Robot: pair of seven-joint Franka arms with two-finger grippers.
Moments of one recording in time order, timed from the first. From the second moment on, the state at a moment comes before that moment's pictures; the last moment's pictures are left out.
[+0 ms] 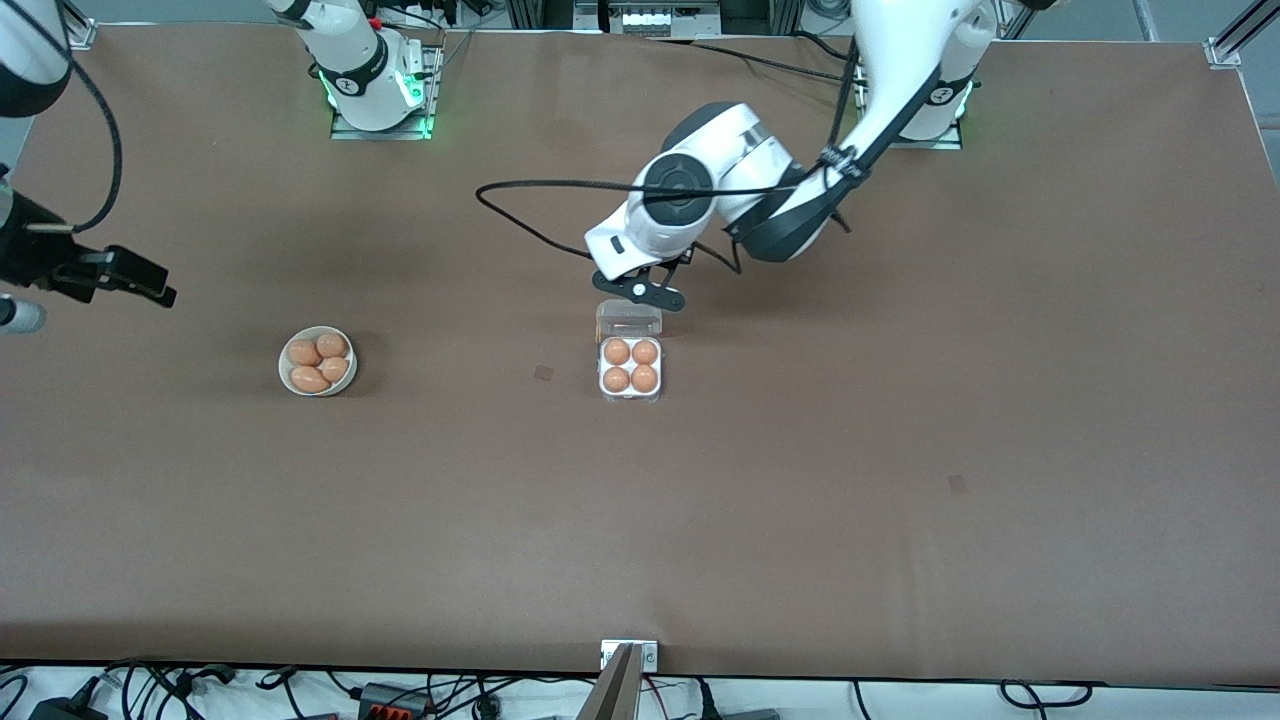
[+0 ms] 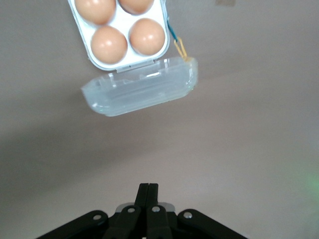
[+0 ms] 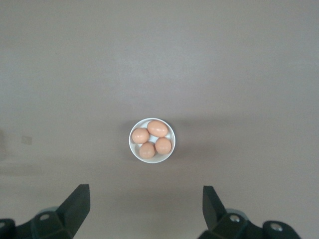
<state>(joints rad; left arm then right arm) -0.37 0.62 -0.53 -1.54 -0.02 1.97 -0.60 0.02 0.07 -0.07 -1.65 0.01 1.72 0.00</state>
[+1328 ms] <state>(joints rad) -0.45 0.81 -0.44 -1.33 0.08 2.02 -0.64 0.02 0.04 -0.06 -1.68 0.01 1.72 -0.05</state>
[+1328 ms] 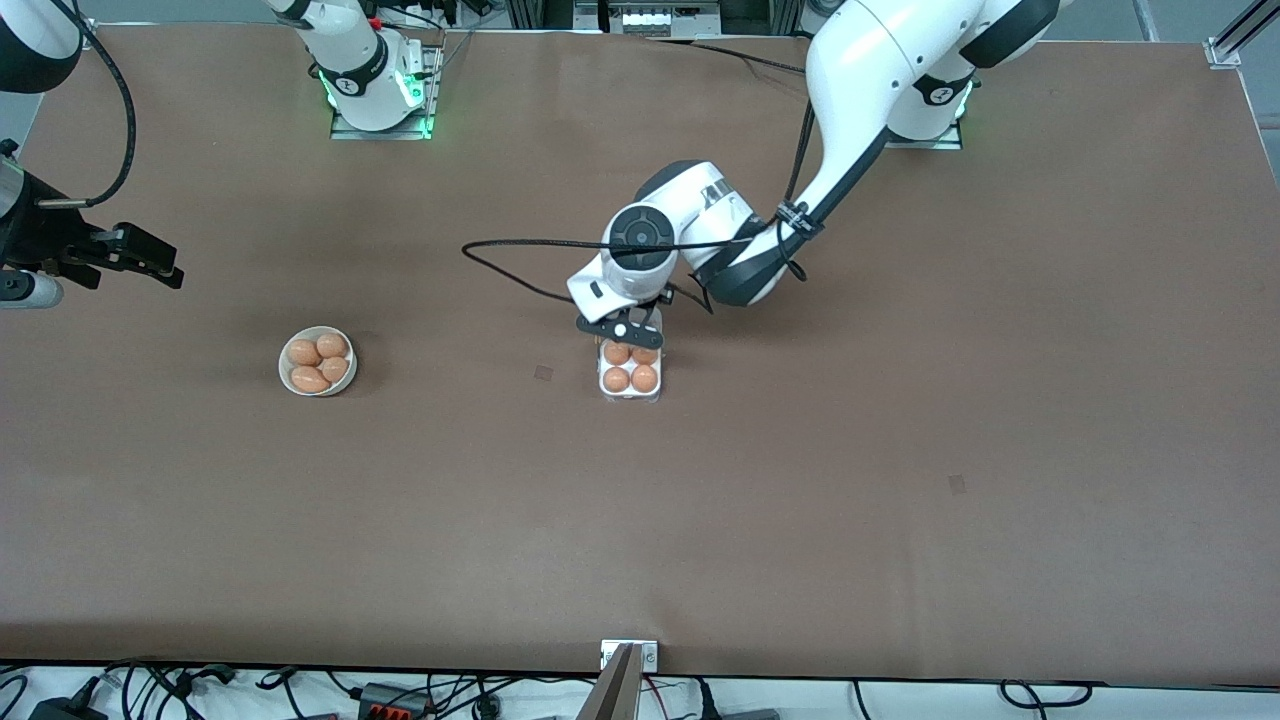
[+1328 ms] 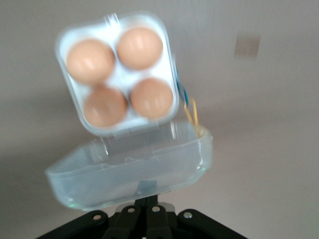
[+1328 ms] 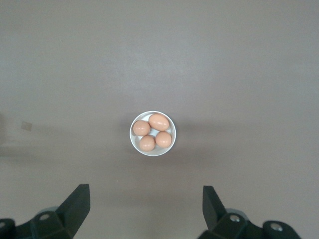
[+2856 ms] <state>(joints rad) -0.18 0.62 -0.29 -1.20 0.16 1.74 -0.41 -0.01 0.03 -0.03 -1.68 0.00 1.72 -0.06</state>
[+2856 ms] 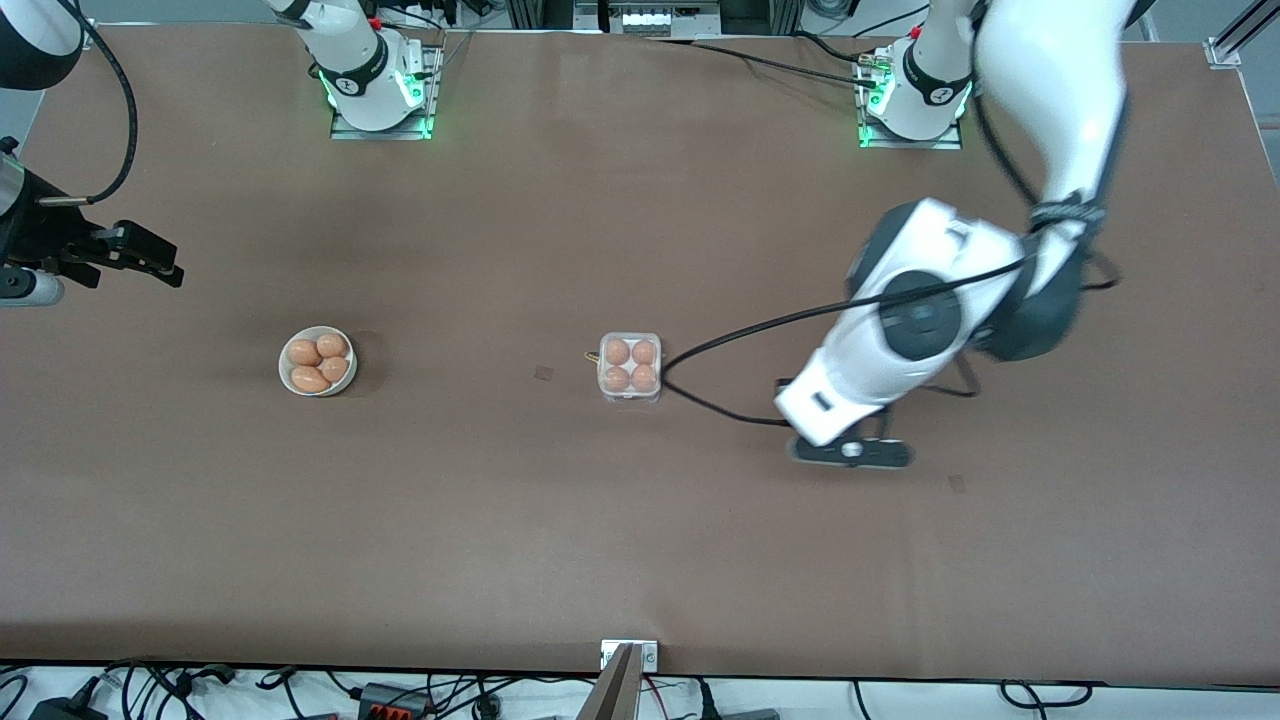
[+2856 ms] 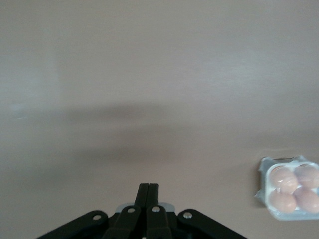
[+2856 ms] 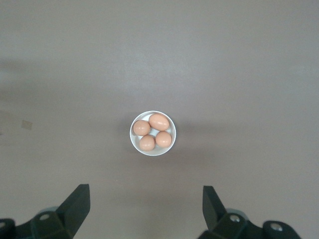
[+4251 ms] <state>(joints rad) 0.07 0.40 -0.30 -1.20 0.10 1.35 -0.22 -0.01 0.00 -0.02 -1.68 0.00 1.71 -0.04</state>
